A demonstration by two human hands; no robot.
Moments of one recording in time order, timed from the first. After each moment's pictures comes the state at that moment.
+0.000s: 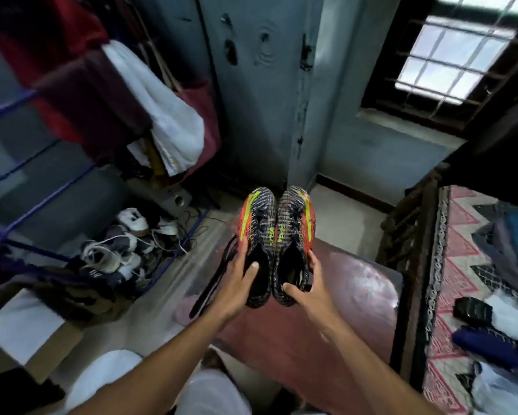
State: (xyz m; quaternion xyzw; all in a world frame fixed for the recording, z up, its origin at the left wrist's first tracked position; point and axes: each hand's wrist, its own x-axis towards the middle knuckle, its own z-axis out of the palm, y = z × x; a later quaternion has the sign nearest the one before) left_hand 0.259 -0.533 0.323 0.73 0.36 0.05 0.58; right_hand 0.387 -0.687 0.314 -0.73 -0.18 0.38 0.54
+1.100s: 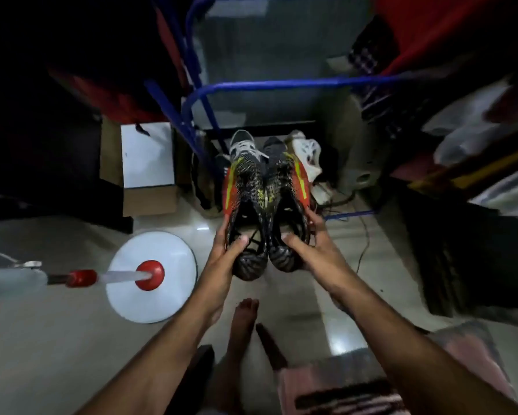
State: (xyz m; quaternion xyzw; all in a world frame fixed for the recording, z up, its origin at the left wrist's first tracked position) left_hand -0.009 -0.238 0.137 0.25 0.61 0.43 0.62; right_hand 0.179 -0.185 0.150 -0.61 -0.43 0.62 0.22
